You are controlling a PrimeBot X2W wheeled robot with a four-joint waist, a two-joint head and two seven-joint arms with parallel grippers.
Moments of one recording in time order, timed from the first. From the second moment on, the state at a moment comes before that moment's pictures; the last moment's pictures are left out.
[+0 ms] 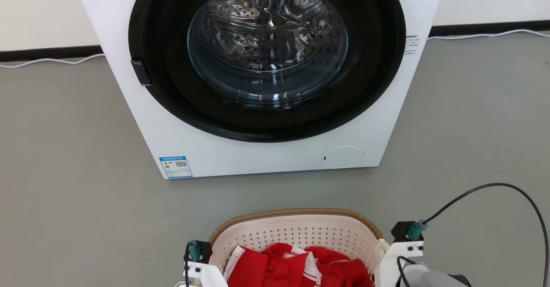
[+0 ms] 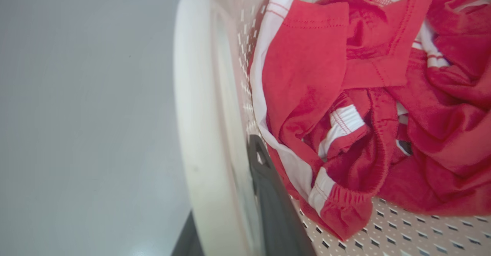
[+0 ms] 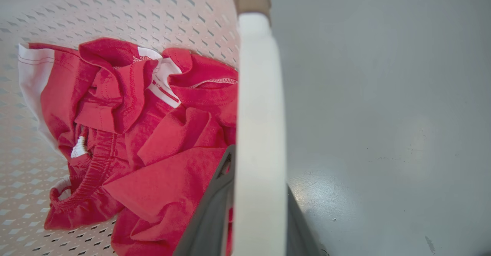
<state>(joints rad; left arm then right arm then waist) -0.55 -0.03 -1.10 1.25 -0.95 0.00 0.25 -0.60 0.00 0.88 1.24 0.97 0.13 0.29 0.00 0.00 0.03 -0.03</state>
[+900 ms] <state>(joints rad) -0.57 -0.03 -1.11 1.25 -0.95 -0.01 0.19 -0.63 0.00 0.92 1.25 1.04 0.13 0.24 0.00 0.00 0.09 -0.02</state>
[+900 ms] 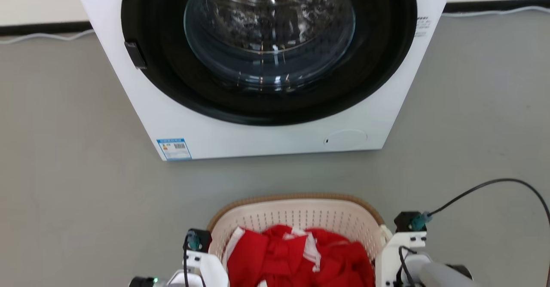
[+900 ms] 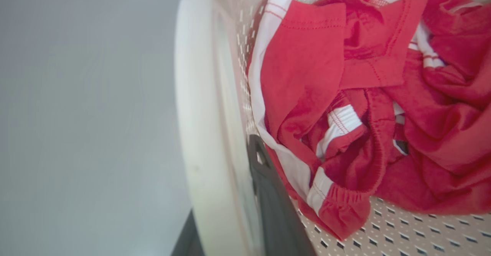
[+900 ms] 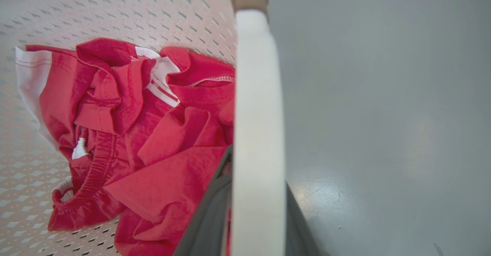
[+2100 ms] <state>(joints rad) -0.89 -0.02 -1.10 1.25 -0.93 0.05 -0.08 -0.94 -0.01 0.86 1.27 0.98 0.13 -0.06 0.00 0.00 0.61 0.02</state>
